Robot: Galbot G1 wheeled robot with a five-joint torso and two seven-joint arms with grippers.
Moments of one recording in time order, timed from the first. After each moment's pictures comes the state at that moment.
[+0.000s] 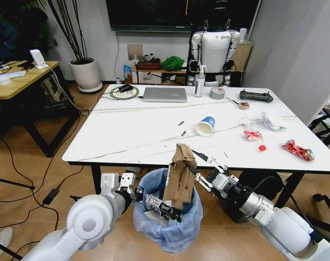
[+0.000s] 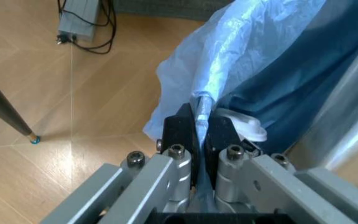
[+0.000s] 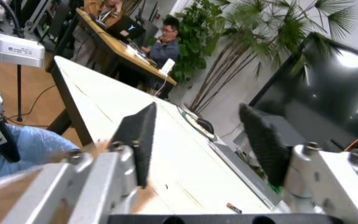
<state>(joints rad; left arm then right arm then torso) 1.11 -0.86 -0.08 -2.30 -1.46 0.74 -0.94 -1.39 0.75 0.31 2.18 0.05 0.27 -0.15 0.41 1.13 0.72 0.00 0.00</state>
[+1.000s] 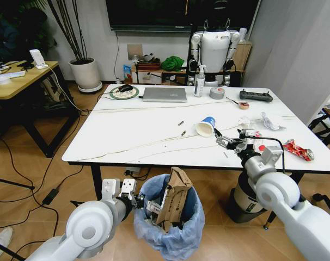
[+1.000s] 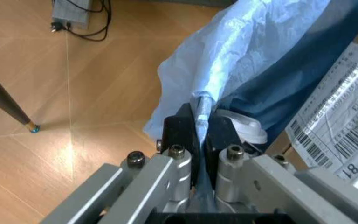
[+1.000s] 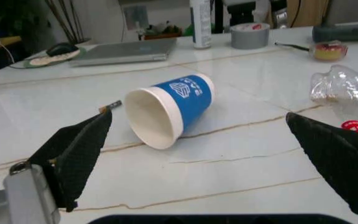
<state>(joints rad) 1.16 -0.83 -0.06 -2.33 -1.46 0.74 -0.94 -0.98 0.86 0.23 1.87 0.87 -0.24 0.30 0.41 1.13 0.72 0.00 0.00</state>
